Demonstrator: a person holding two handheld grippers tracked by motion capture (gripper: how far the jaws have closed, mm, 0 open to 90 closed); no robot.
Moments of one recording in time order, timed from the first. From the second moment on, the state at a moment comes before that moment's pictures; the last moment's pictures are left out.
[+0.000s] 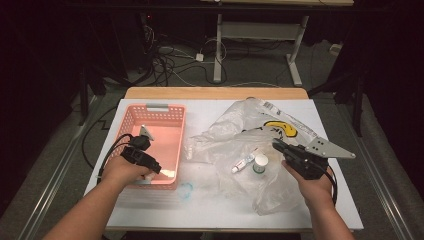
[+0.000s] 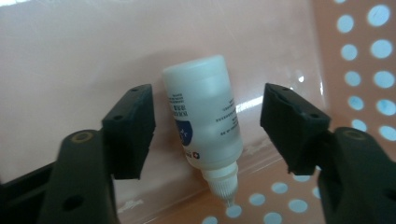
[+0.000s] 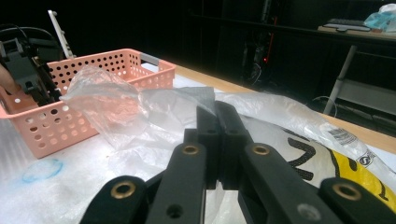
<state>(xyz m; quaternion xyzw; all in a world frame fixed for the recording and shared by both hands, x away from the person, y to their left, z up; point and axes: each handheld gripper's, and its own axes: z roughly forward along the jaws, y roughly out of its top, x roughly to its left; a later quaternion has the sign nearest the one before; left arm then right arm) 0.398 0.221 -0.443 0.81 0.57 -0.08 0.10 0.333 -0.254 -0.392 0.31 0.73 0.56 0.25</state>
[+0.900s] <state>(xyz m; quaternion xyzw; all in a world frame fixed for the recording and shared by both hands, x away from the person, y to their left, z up) 0.386 0.223 -0.438 0.83 0.54 -0.05 0.14 0.333 -0.251 -0.393 0.30 0.74 0.55 0.25</state>
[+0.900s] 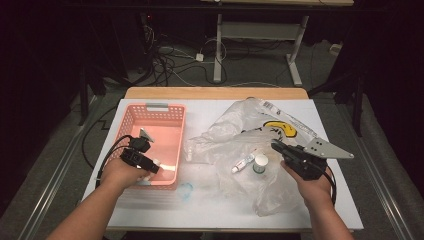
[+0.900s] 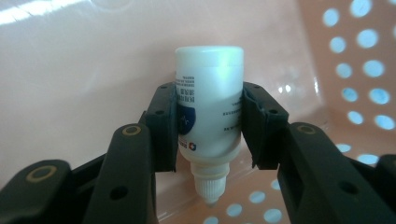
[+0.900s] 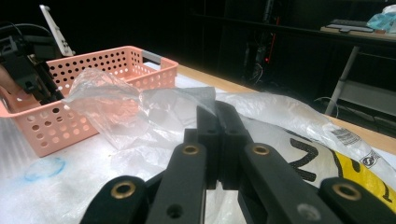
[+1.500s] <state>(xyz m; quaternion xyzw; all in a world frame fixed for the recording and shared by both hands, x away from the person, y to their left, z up) 0.353 0.222 -0.424 0.83 0.48 0.07 0.26 0.332 -0.249 -0.394 0.30 0.74 0.55 0.25</state>
